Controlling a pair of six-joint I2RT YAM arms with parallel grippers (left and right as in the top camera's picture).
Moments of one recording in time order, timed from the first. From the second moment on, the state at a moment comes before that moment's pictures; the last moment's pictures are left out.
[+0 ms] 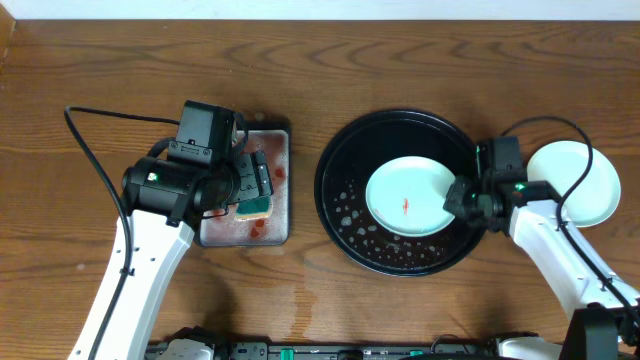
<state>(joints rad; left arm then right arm) -0.24 1.27 1.25 -1.13 0.03 -0.44 0.11 1.44 0.79 -0.60 -0.07 0.58</state>
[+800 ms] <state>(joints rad) -0.24 1.50 1.05 -0.91 -0.02 -0.47 0.11 1.12 0.82 -0.66 -0.24 0.26</state>
